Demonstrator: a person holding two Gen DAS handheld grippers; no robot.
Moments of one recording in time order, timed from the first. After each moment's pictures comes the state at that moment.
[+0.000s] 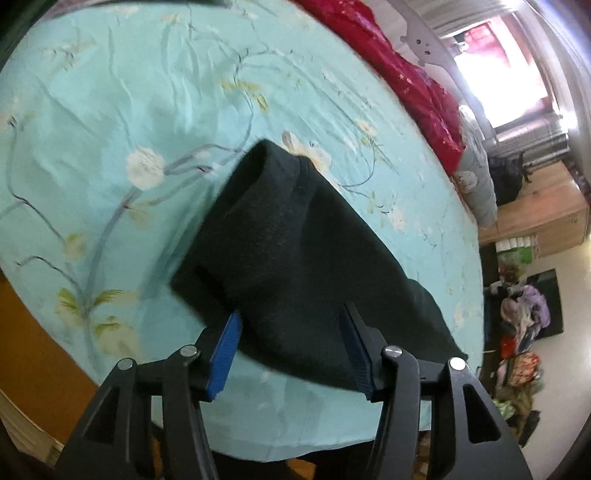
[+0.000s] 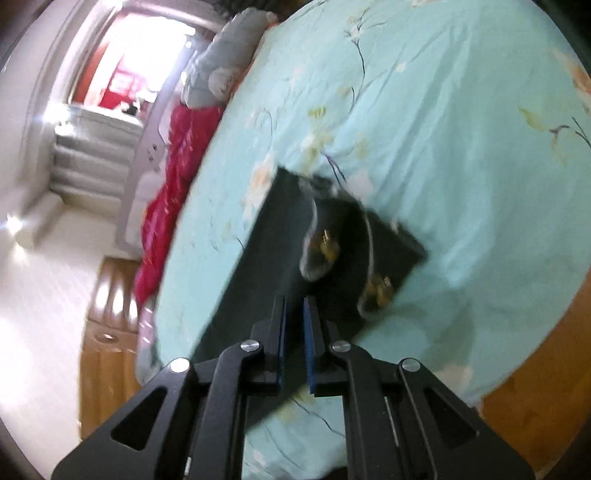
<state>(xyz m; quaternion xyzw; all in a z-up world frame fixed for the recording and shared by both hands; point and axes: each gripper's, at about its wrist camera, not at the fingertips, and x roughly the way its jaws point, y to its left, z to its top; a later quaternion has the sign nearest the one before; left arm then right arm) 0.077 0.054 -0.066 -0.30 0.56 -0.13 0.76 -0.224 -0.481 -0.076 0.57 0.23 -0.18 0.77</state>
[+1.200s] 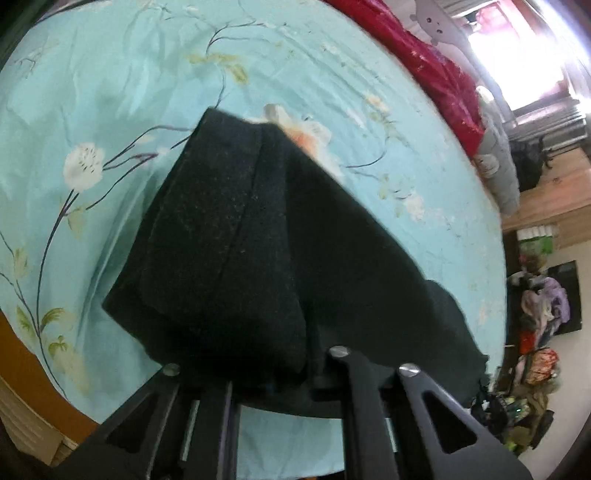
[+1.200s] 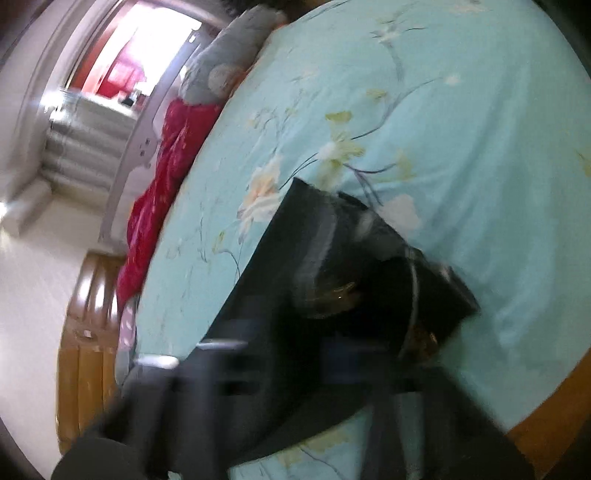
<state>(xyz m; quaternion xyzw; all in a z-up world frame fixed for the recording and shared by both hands) 0.109 0.008 -0.082 -0.26 0.58 -0.11 0.76 -0.181 -0.484 -0.068 0.52 0.26 -0.20 0.79</state>
